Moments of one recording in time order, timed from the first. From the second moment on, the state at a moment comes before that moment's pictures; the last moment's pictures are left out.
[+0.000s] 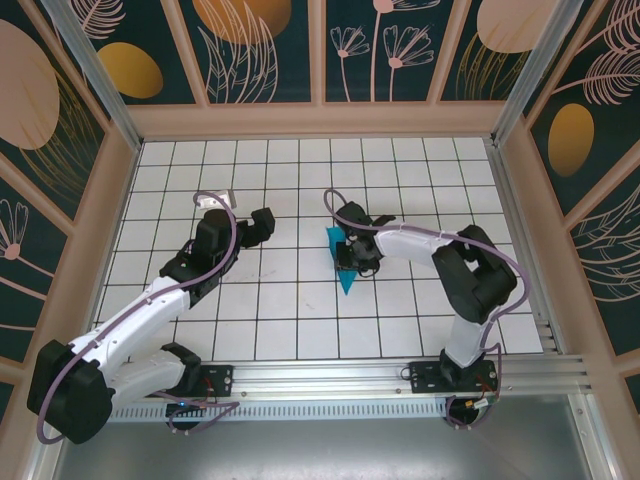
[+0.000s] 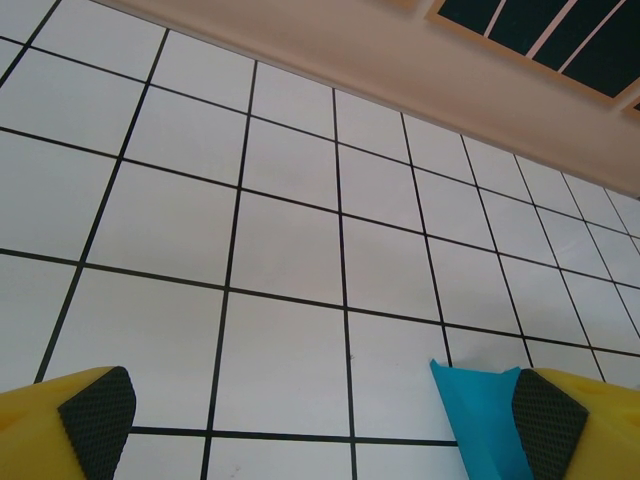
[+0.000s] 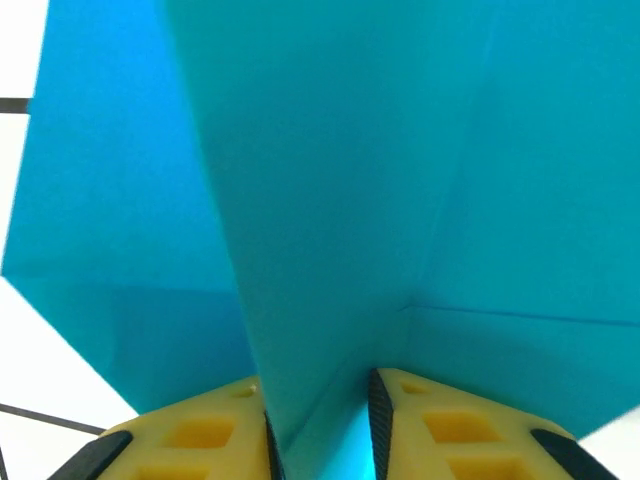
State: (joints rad) left arm -0.53 1.07 0.67 -0.08 -0.25 -0.62; right arm 0.70 1.80 1.07 -0.54 -0.10 0.63
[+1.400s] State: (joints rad) left arm -0.53 1.03 0.66 -0.12 -0.30 -0.59; right arm 0.60 2.18 1.65 -0.77 0.02 0.47
